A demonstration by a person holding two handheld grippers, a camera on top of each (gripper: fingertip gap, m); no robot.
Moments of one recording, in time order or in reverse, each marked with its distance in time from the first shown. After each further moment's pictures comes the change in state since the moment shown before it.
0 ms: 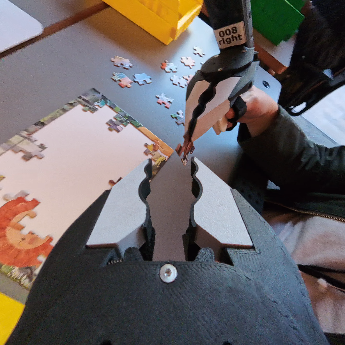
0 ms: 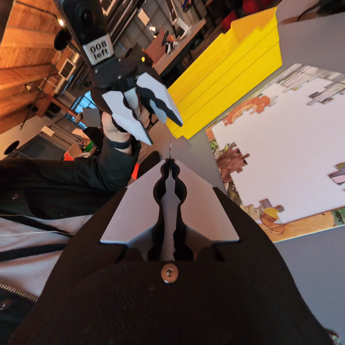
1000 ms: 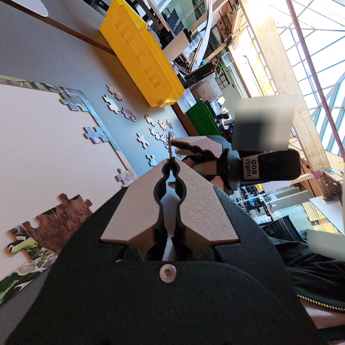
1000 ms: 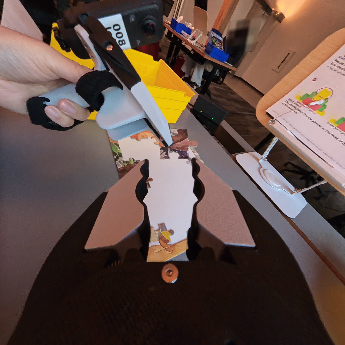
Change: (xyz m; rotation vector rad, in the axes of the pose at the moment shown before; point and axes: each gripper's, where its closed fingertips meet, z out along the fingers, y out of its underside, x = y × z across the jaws) left arm -0.026 -0.015 0.018 0.406 0.272 -0.530; right arm 0.029 -0.022 0.018 0.013 0.684 -0.963
